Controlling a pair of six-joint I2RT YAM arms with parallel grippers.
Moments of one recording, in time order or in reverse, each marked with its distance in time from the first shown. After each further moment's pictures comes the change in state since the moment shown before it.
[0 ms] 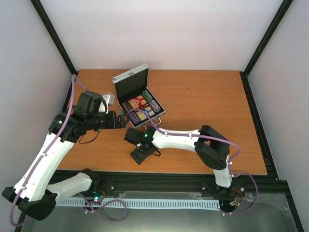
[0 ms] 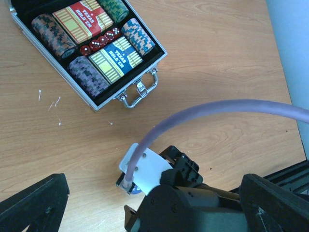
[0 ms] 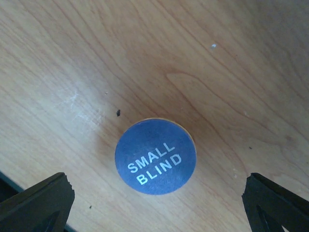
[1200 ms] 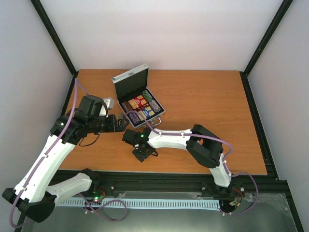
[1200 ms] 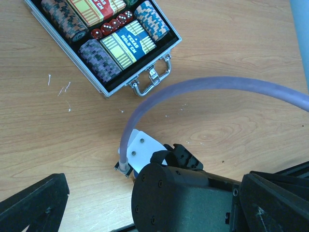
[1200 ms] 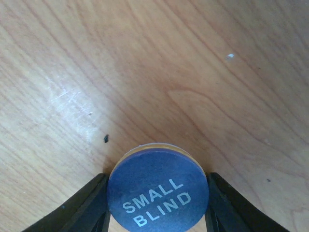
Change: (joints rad) left arm 0.000 -0.027 -0.068 -0.018 -0.018 -0.001; right arm -0.006 0.107 0.035 0.015 0.000 -0.021
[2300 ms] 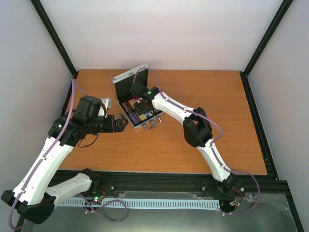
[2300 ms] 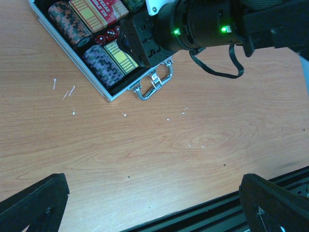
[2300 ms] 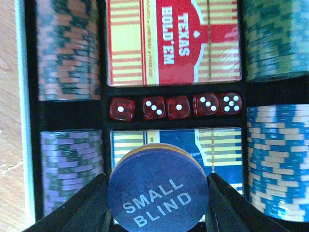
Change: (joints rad) left arm 0.000 -0.023 0.000 0.000 -0.016 0.000; right arm -0.371 0.309 0.697 -0.102 0.047 -0.125
